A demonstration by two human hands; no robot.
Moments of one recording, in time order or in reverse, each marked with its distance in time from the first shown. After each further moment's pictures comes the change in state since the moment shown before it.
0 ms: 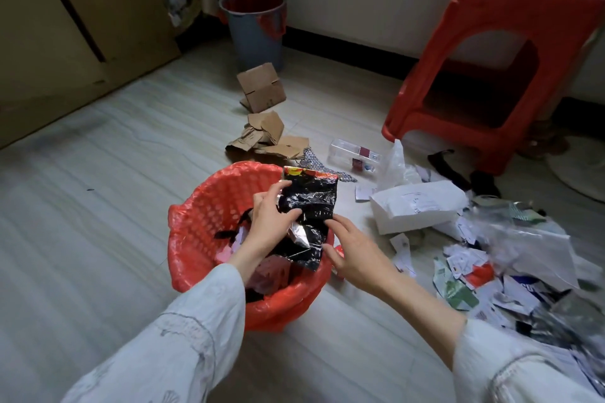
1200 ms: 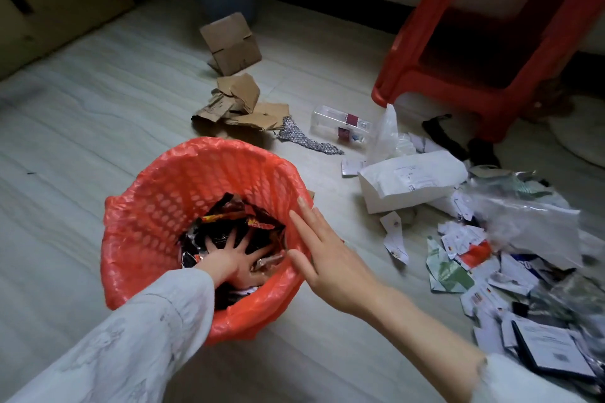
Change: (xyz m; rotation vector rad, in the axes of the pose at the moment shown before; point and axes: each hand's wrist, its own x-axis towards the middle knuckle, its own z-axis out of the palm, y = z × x) left_hand 0.029 -0.115 0.040 1.288 -0.886 -0.100; right_hand 0.006 0.014 0.023 0.078 -0.139 -0.068
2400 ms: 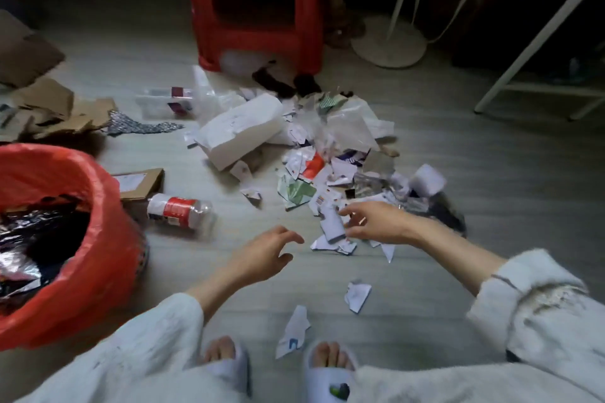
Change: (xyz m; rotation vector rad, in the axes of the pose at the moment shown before) left_hand -0.089 0.286 -0.009 -0.263 0.363 0.766; right_hand -0.264 0.163 -0.088 0.136 -0.145 0.720
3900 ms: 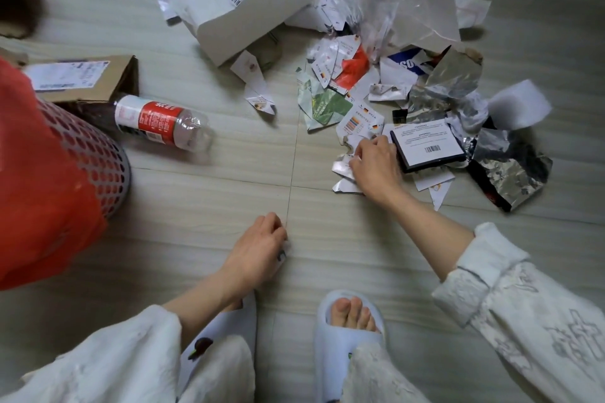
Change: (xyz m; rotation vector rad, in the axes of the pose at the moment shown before) left_hand -0.022 -0.082 0.135 0.048 -0.009 -0.075; right_hand 0.162 0.034 0.119 0.058 0.379 0.241
